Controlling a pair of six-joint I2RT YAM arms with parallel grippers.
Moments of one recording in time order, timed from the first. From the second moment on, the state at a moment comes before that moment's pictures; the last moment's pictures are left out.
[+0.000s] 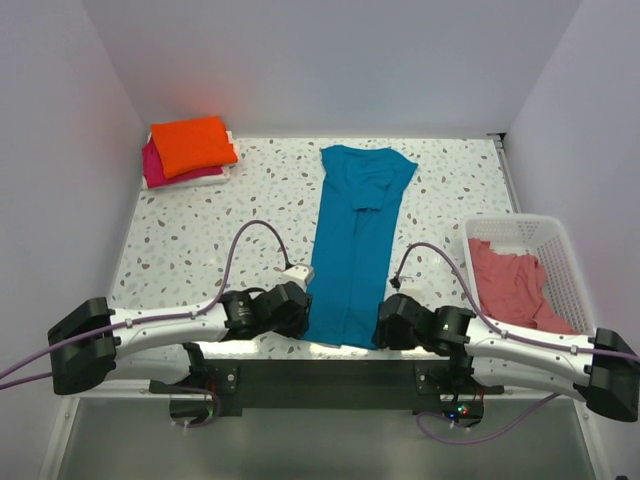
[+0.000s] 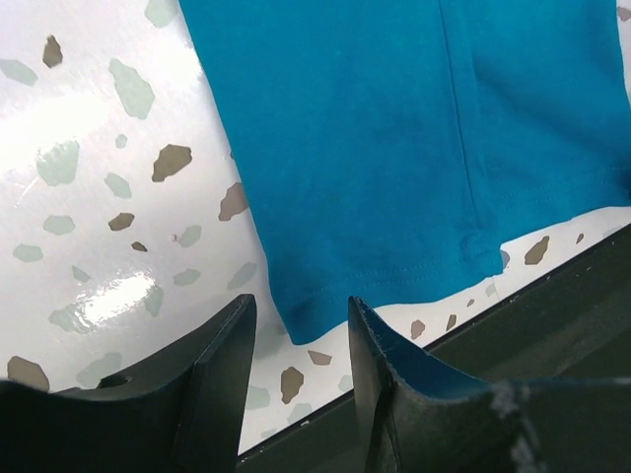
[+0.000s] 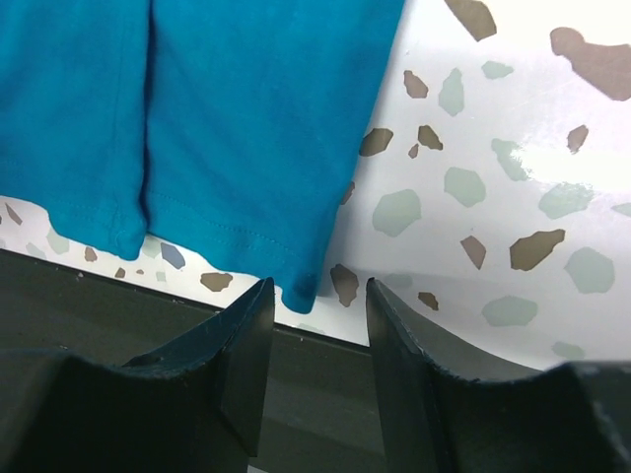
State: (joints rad) left arm -1.14 1.17 0.57 -0.35 -0.23 -0.73; right arm 1.13 0.85 0.42 -0.64 0.25 1.09
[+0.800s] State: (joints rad) left arm -1.13 1.22 0.45 -0.18 -0.09 -0.78; right arm 1.13 0.88 0.34 -0.49 0.19 1.18
